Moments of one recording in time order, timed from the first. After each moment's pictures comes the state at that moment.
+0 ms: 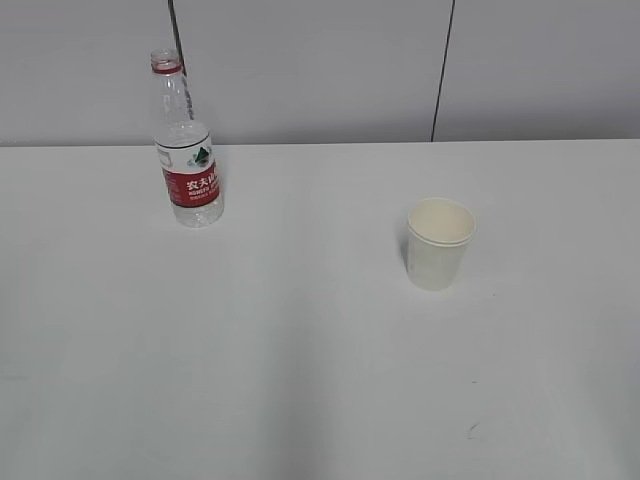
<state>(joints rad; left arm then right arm) 0.03 -0.01 -0.55 0.03 1.08 -0.02 -0.04 -0.01 -0.42 0.03 1.05 -0.06</state>
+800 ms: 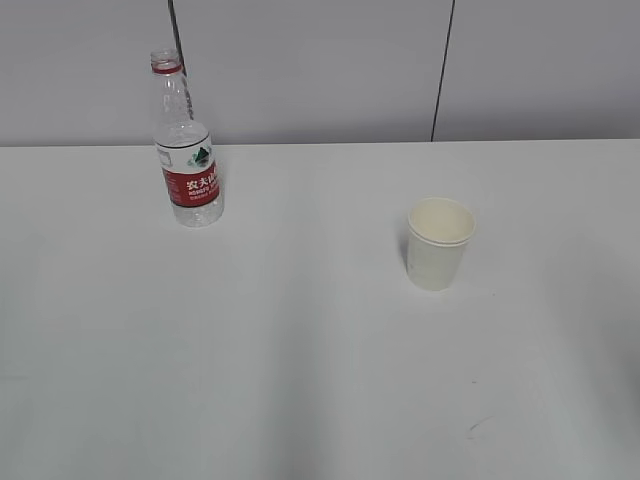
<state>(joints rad) 0.03 -0.01 -0.55 0.03 1.08 -0.02 -0.04 0.42 -0.44 0.00 0.61 -0.06</state>
